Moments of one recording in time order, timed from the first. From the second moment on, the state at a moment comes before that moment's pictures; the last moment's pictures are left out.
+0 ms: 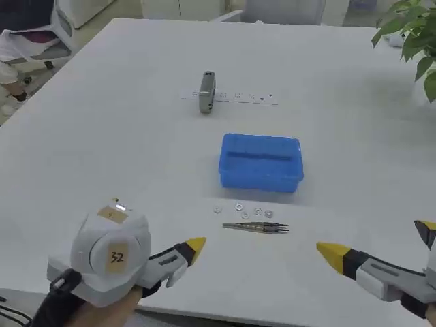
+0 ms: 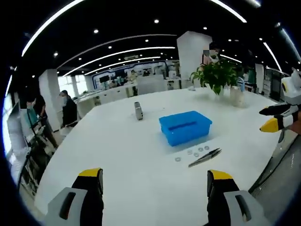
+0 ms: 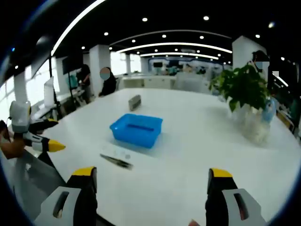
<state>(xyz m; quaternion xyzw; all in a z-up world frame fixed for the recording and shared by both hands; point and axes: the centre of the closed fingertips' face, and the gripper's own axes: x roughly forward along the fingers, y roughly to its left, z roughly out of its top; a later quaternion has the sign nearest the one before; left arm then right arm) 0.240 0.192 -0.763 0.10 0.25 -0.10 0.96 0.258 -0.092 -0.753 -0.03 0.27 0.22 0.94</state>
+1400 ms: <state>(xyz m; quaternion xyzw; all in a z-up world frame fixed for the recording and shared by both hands) 0.239 0.188 -0.768 0.10 0.26 -0.11 0.95 0.256 -0.092 -0.761 -0.04 0.28 0.22 0.93</state>
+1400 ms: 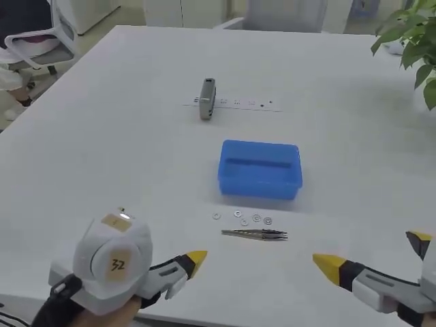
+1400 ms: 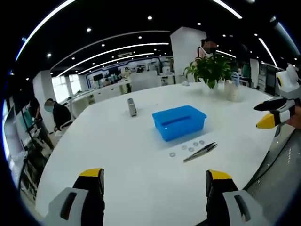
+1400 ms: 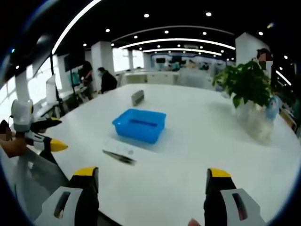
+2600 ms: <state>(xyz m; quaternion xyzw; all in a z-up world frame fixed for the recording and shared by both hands) 0.272 0.120 -0.797 0.15 0.34 -0.31 0.88 0.257 -0.095 -0.769 -0.03 0.30 0.22 0.93</state>
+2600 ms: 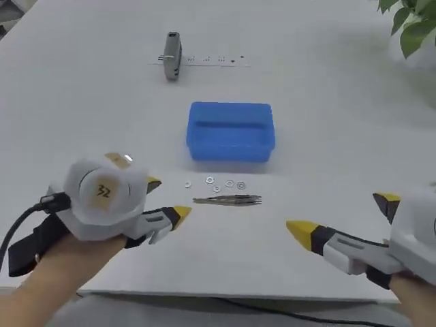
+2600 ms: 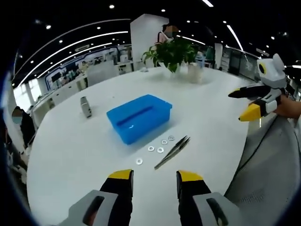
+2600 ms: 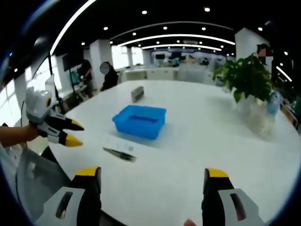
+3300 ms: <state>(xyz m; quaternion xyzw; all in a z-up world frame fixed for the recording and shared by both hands) 0.302 0.093 -0.859 0.23 0.39 -0.42 0.79 0.257 -0.104 -0.773 -0.03 0.32 0.20 0.93</state>
